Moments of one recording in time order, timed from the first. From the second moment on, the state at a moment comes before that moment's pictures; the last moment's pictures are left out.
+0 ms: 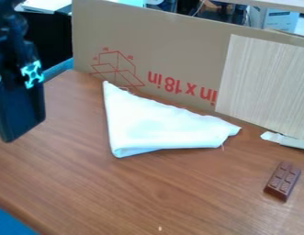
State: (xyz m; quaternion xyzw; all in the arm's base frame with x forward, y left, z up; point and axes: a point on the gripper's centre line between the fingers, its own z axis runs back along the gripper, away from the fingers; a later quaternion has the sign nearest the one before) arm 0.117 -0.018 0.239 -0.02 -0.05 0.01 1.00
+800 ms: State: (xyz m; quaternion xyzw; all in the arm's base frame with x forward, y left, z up) arm 0.206 -0.006 0.202 -0.04 -0.08 0.07 0.99
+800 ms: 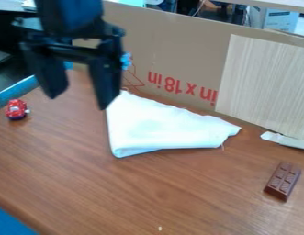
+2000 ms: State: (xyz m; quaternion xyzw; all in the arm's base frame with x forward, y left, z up) arm 0.386 0.020 0.104 -0.02 -0.13 0.09 0.99
